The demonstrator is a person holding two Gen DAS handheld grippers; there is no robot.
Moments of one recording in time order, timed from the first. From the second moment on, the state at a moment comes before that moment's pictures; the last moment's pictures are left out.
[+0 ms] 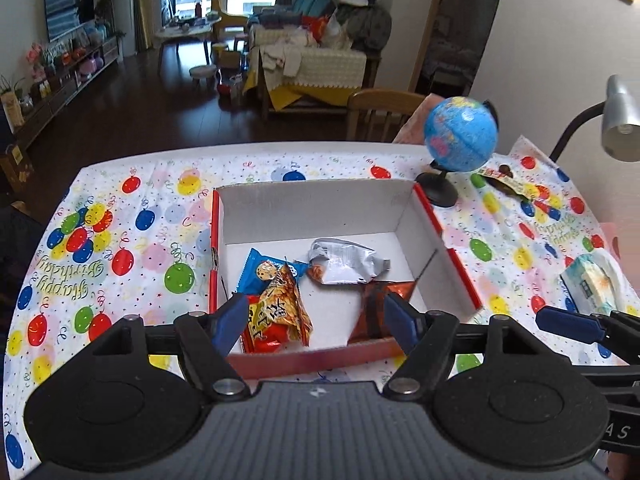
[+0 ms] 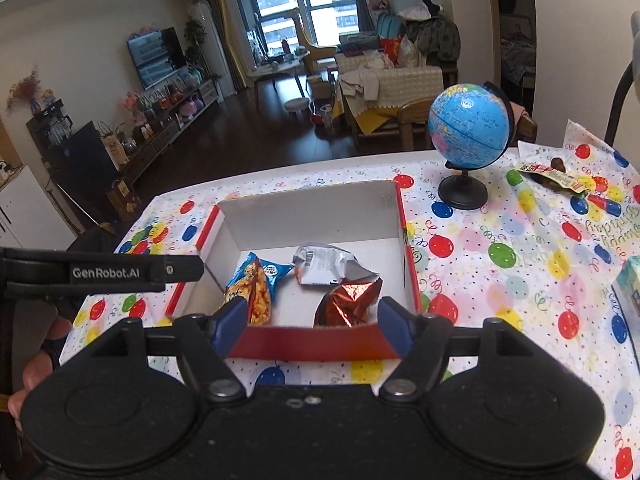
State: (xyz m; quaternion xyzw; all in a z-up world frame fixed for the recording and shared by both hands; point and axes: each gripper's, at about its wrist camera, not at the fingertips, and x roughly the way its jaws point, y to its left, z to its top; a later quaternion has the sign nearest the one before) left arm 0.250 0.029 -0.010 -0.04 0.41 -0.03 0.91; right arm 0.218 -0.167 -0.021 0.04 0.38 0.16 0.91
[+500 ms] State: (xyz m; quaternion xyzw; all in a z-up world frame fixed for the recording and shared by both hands) left arm 0.176 0.011 -0.004 -0.03 0.39 -0.05 0.92; right arm 0.154 -0.190 -0.018 0.06 0.34 0.16 0.93
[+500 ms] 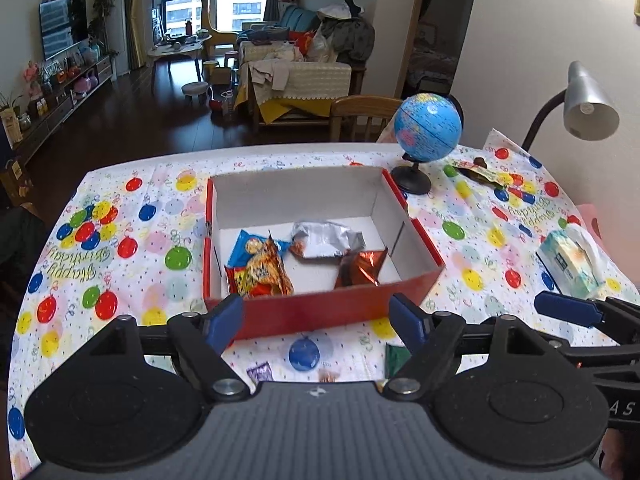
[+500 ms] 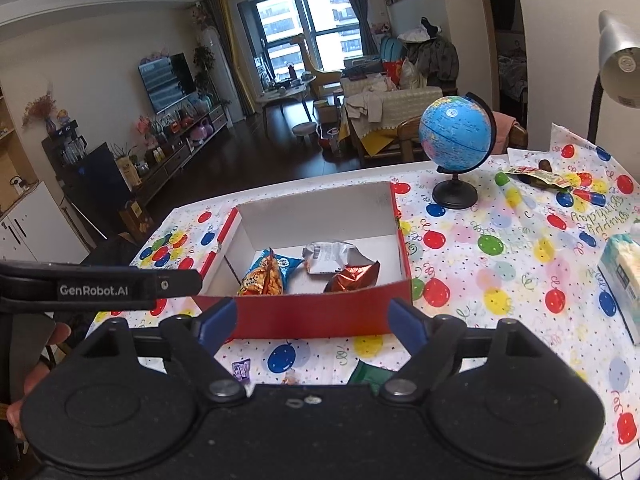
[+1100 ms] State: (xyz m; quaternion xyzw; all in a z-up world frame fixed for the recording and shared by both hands) left arm 0.151 0.016 -0.102 -0.05 0.49 0.00 0.87; right arm 0.113 -0.200 -0.101 0.07 0.41 0.12 0.90
